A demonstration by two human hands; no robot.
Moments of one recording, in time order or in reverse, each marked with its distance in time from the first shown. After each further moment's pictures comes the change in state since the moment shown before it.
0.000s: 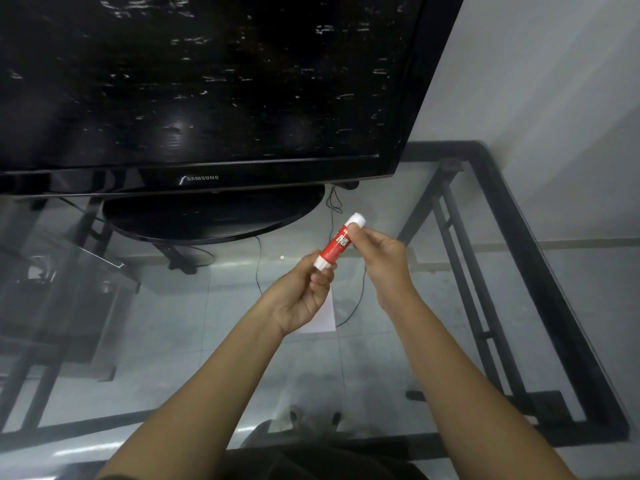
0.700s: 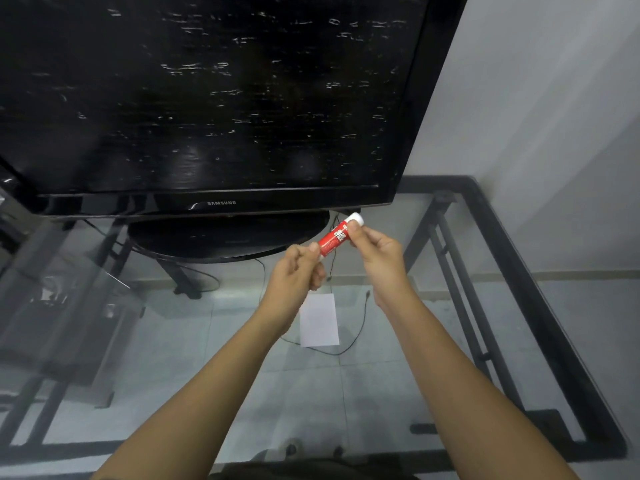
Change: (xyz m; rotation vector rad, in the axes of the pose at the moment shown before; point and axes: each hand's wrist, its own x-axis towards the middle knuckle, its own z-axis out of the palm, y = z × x) left_hand -0.034 0.011 0.008 0.639 0.082 0.642; right_hand -0.018 -0.044 0.015 0.027 -0.032 -0.084
